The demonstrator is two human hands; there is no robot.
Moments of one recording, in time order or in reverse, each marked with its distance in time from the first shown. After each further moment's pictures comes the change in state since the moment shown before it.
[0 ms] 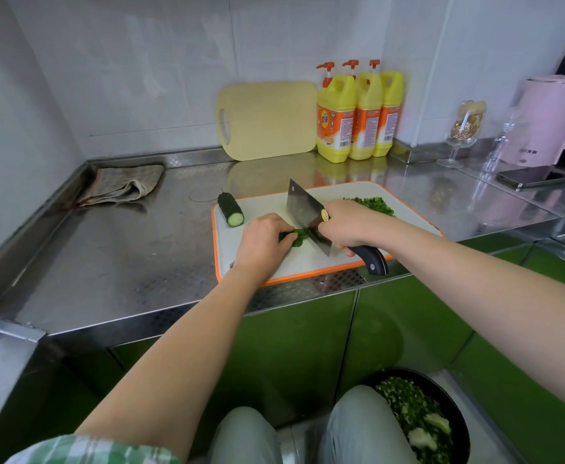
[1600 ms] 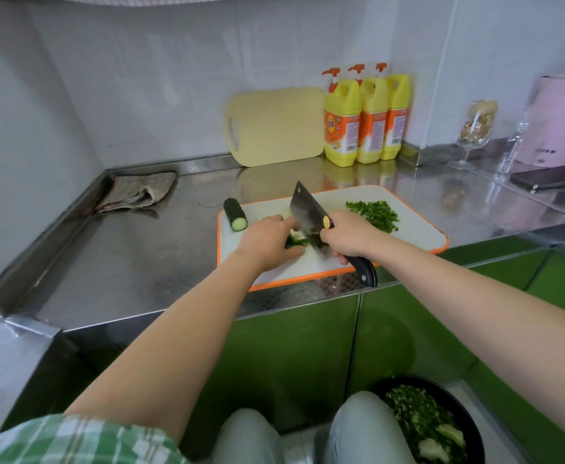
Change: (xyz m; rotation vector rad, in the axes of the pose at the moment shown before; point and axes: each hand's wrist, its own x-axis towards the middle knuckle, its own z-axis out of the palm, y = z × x) left_hand 0.018 0.014 -0.016 0.372 -0.406 -0.044; right_hand 0.021 0.029 0.020 0.253 0.112 -0.088
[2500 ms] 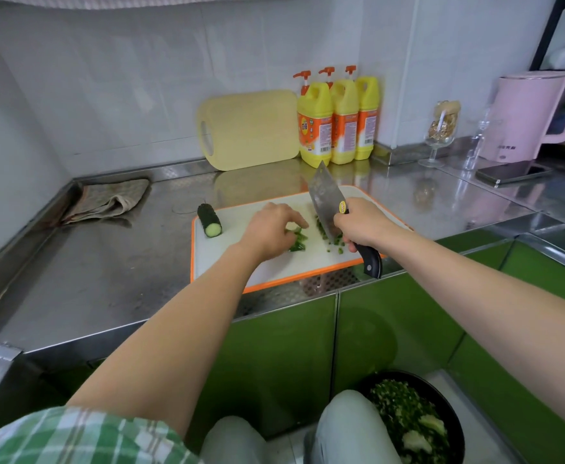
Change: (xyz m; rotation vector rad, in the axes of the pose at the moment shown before) left_hand 0.033 0.037 -0.006 -0.220 0.049 0.083; right_hand -0.012 0.033 -0.040 0.119 0.190 0.093
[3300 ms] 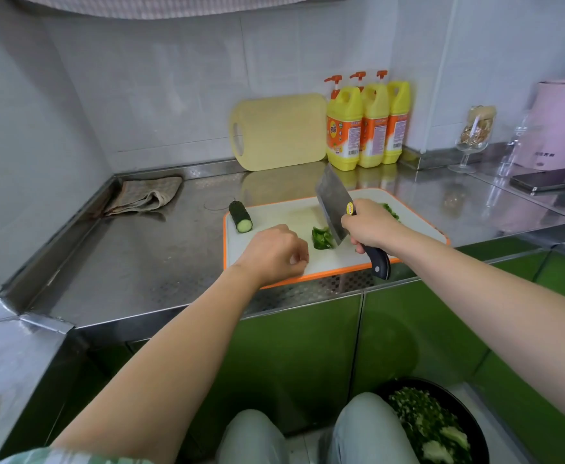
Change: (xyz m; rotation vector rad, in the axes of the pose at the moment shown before) left_hand -0.066 -0.024 -0.005 0.158 0.091 0.149; right_hand -0.008 -0.026 0.021 -0.014 -0.063 -0.042
